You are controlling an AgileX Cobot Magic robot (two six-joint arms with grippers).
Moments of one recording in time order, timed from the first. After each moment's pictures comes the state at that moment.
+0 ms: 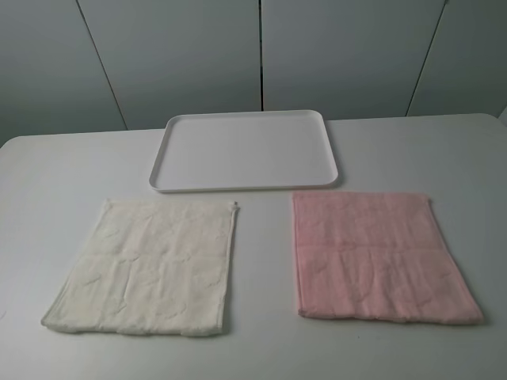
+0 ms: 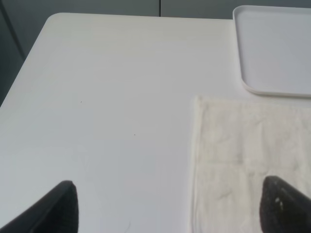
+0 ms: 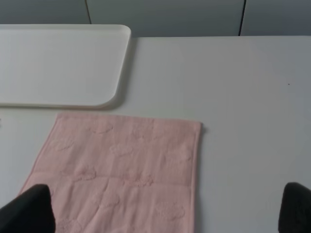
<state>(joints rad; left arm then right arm) 0.10 0.00 -0.52 -0.01 1.09 -0.04 -0.05 0.00 -0.51 0.14 1.10 -0.09</state>
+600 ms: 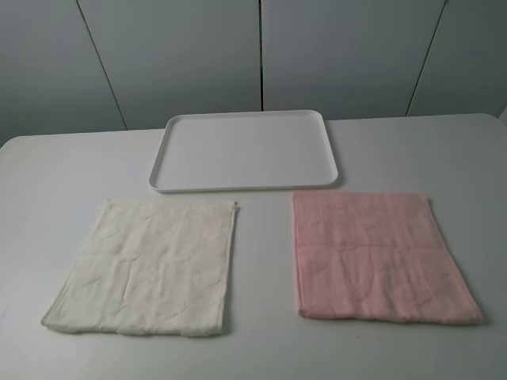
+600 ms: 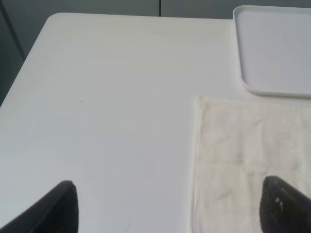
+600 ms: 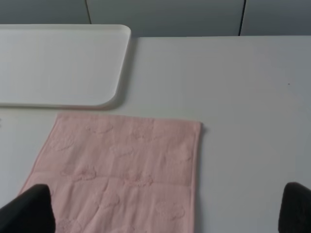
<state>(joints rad) 0.10 0.00 -0.52 -0.01 1.09 -0.04 -0.05 0.00 -0.51 0.14 1.10 -0.09</state>
